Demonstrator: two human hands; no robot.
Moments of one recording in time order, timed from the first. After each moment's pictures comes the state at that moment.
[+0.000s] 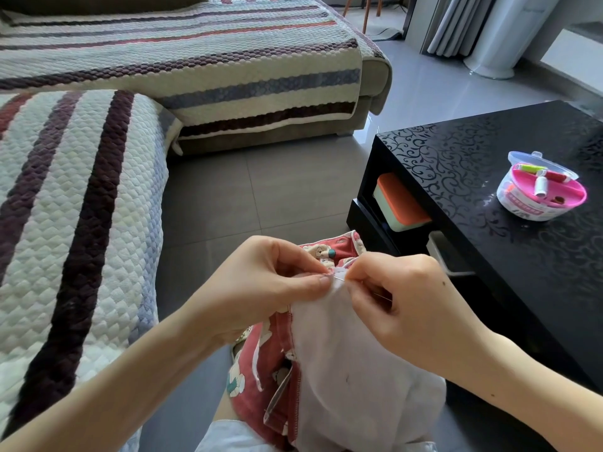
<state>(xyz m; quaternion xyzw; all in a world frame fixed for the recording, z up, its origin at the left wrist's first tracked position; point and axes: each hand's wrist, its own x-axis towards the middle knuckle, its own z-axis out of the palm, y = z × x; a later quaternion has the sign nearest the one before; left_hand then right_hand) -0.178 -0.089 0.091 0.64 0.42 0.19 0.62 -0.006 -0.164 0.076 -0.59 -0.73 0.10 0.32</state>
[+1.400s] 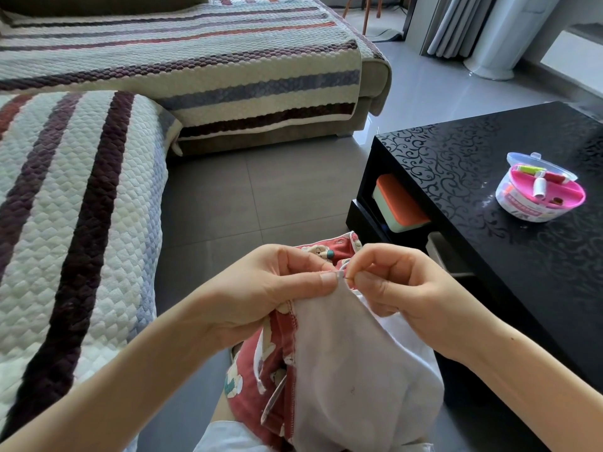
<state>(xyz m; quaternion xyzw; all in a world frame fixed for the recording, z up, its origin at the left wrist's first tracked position) -0.172 -0.090 0.097 0.51 0.35 0.15 0.77 0.008 -0.159 0.073 -0.45 -0.49 0.58 0.47</state>
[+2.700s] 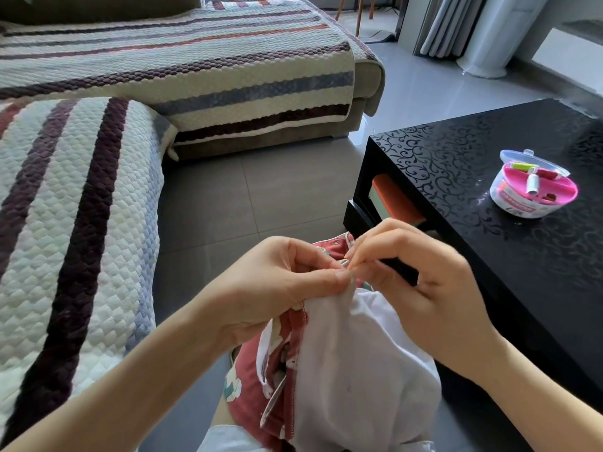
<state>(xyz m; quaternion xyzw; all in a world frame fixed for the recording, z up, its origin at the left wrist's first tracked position) -0.159 -0.088 0.099 0.59 0.37 0.16 0.70 0.005 -0.161 0.074 -0.45 -0.69 0.17 0.54</state>
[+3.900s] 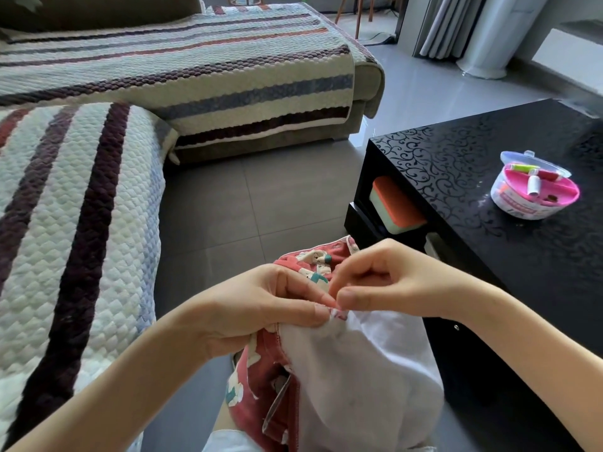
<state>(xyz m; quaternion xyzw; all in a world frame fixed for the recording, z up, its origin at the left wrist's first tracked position) -0.175 -0.087 0.098 0.55 0.33 0.04 0.77 0.028 -0.133 0.080 -0.48 -0.66 0.51 0.28</state>
